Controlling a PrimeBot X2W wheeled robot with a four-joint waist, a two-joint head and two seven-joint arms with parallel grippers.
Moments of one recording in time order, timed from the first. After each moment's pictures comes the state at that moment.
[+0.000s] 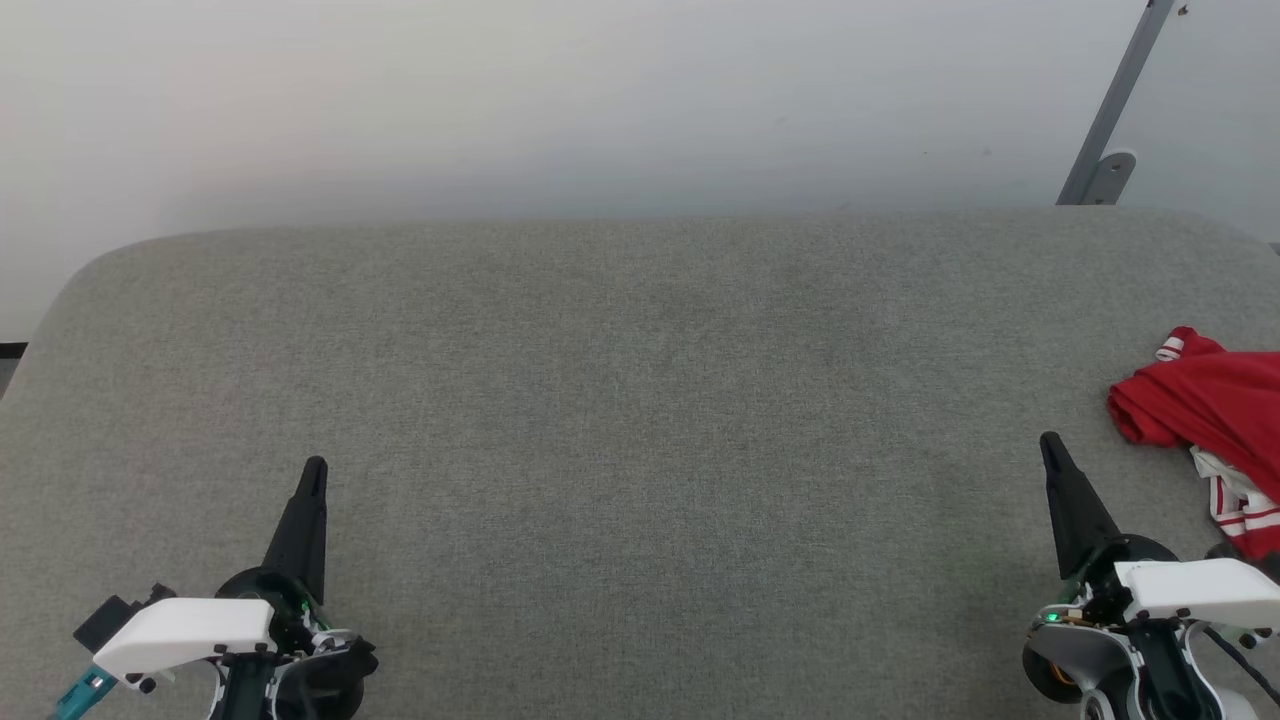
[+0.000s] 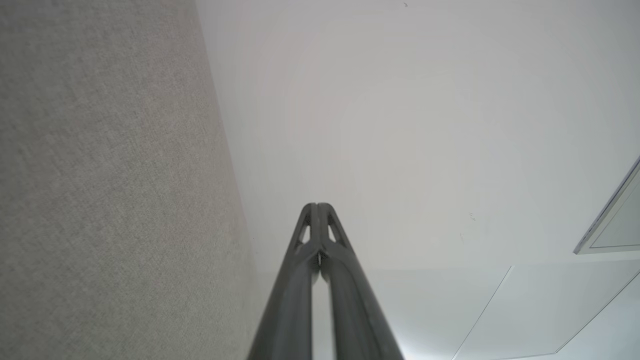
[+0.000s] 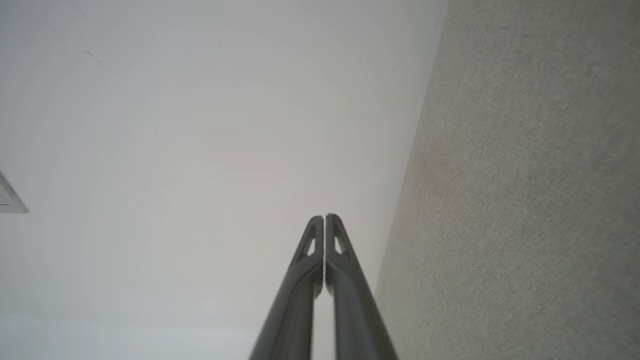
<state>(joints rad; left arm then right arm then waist) -0.10 0.06 0.10 0.25 -1.62 -0.13 0.11 -0.11 -0.05 -0.11 0.25 1.61 0.13 0.11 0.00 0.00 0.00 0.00</state>
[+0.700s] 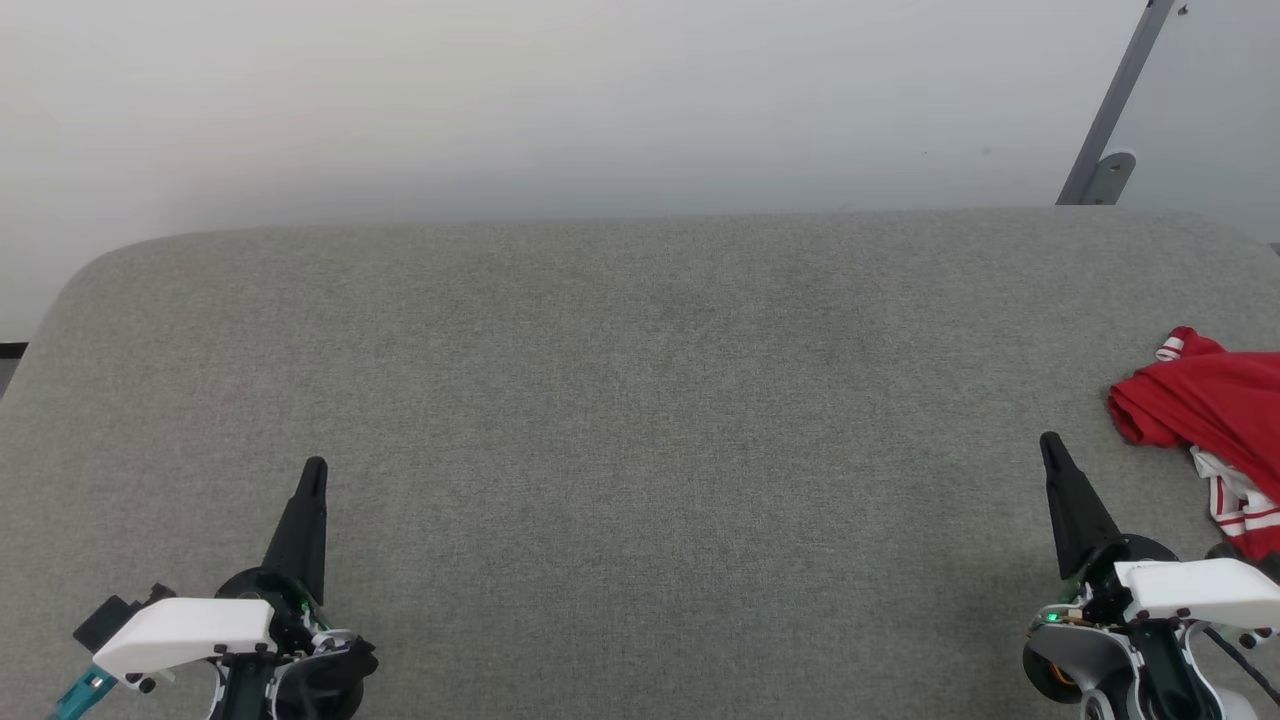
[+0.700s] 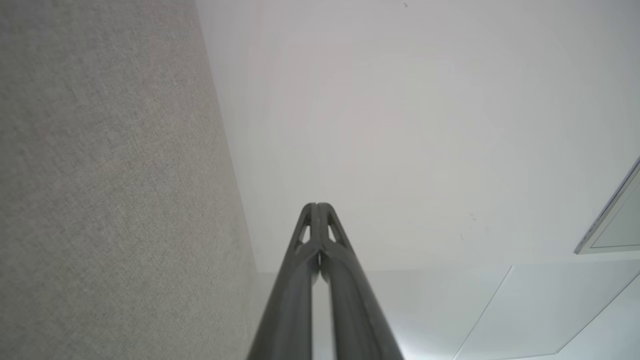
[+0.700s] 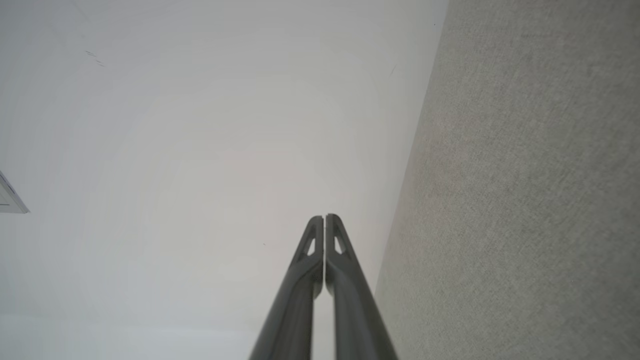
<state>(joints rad) -0.10 0.06 0.11 0.25 -1.62 -0.13 0.11 -0.11 -0.05 -0.11 0.25 1.61 0.13 0.11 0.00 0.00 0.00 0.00</state>
